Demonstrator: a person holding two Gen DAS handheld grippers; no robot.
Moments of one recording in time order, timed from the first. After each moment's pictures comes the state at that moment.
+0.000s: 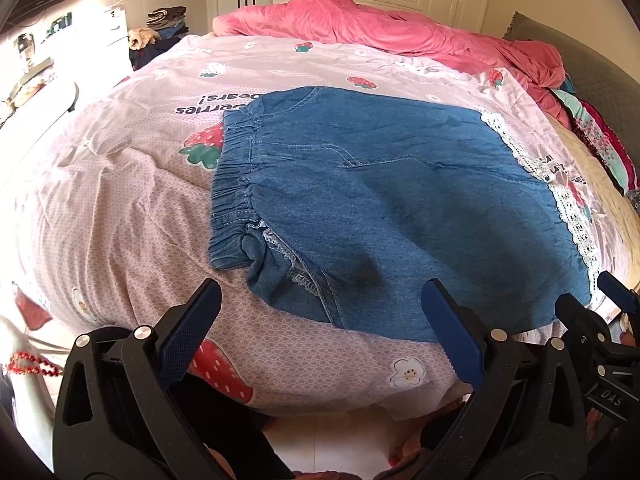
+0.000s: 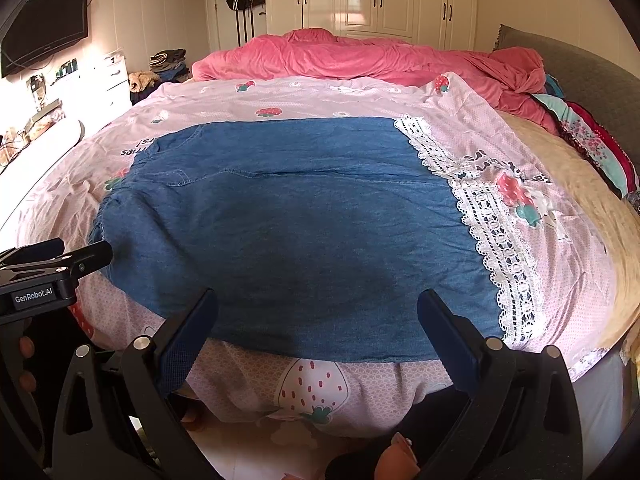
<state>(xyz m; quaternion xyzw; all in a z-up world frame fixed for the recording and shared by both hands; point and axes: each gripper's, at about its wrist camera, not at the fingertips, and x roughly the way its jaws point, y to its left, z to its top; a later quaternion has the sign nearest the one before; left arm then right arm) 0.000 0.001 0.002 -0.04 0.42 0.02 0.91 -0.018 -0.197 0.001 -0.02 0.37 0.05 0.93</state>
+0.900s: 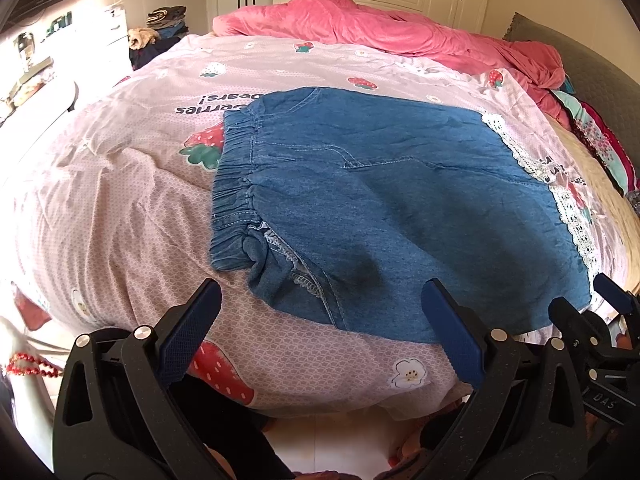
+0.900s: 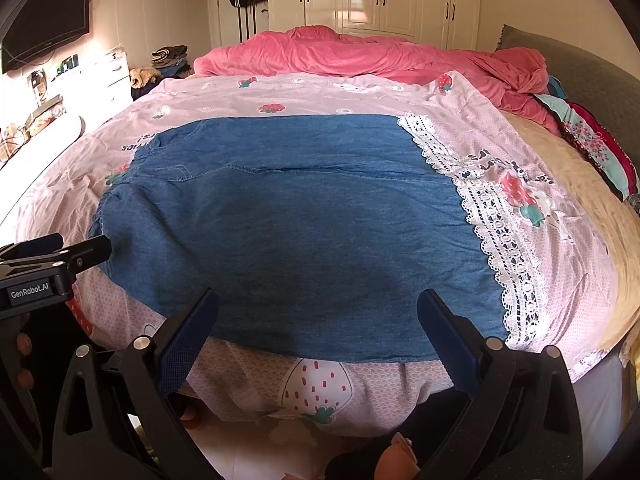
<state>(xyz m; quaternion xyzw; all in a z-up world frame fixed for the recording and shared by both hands) 0.000 0.004 0.002 -0.04 0.42 0.01 0.91 -0.015 -0.192 -0.002 -0.02 0.37 0.05 0.93</state>
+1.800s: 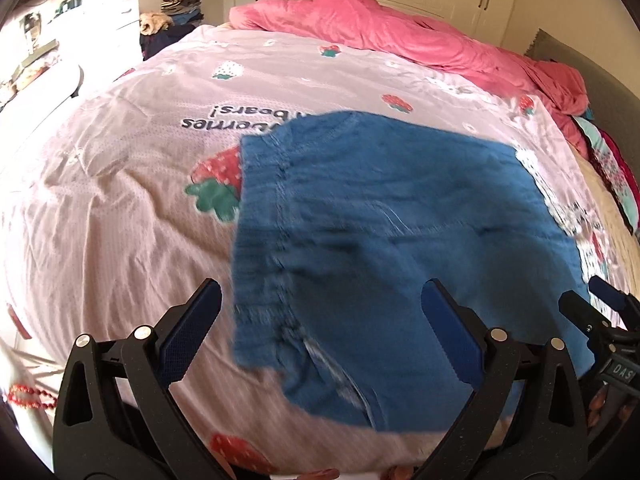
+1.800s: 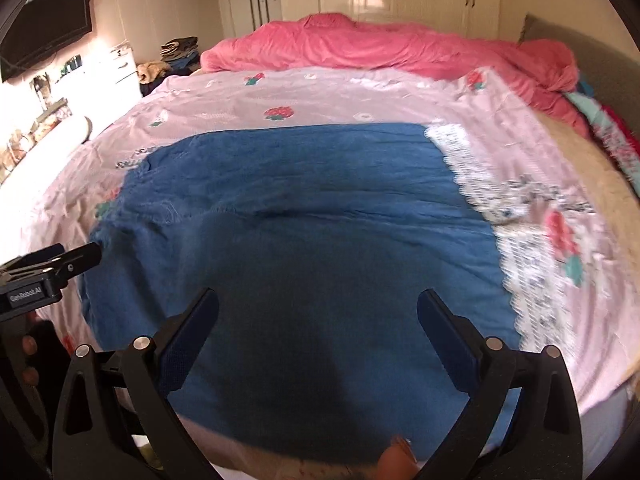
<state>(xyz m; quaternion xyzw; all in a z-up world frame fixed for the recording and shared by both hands) 0.077 0.046 0.010 -0.08 0.43 0.03 0.90 0.089 -0.189 0.009 0.00 0.41 0.11 0.90</state>
